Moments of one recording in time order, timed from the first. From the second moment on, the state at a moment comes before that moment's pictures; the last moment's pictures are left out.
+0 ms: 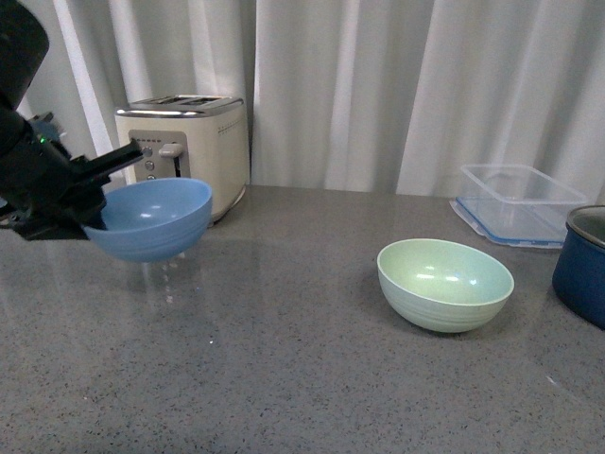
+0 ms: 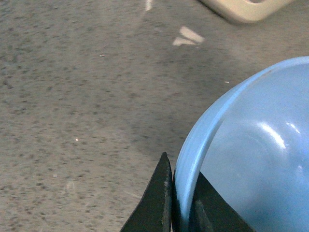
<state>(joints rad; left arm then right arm) -0.03 1.88 1.52 -0.35 0.02 -0.50 0.00 0.00 0.01 0.00 0.00 0.00</state>
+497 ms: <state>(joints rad) -0.28 1.99 1.65 -0.39 -0.06 -0.47 0.00 0.00 0.01 0.00 0.00 0.00</state>
